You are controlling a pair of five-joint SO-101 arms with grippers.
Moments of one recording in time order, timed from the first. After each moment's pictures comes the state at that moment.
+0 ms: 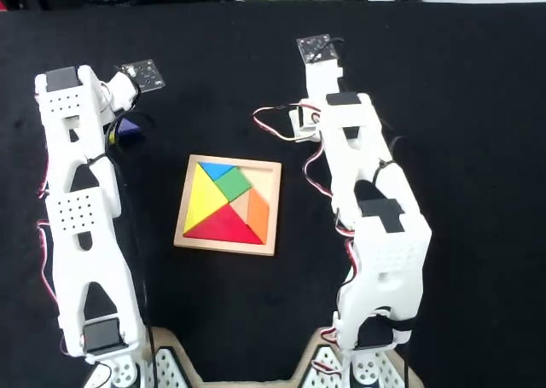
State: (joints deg) left arm -18.7 69.9 -76.9 93.9 -76.7; right arm -6.0 29.9 -3.4 47.8 7.0
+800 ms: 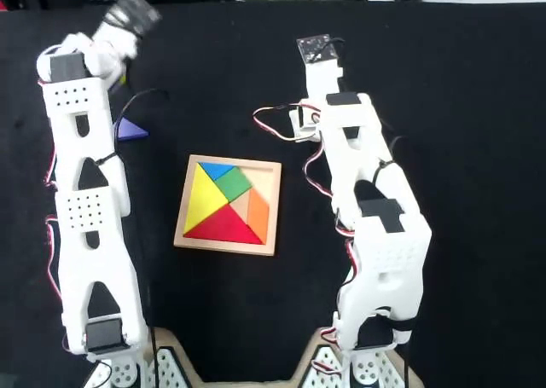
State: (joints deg) left arm -16.3 69.7 -87.5 72.2 -42.6; right arm -6.0 29.9 -3.4 47.8 7.0
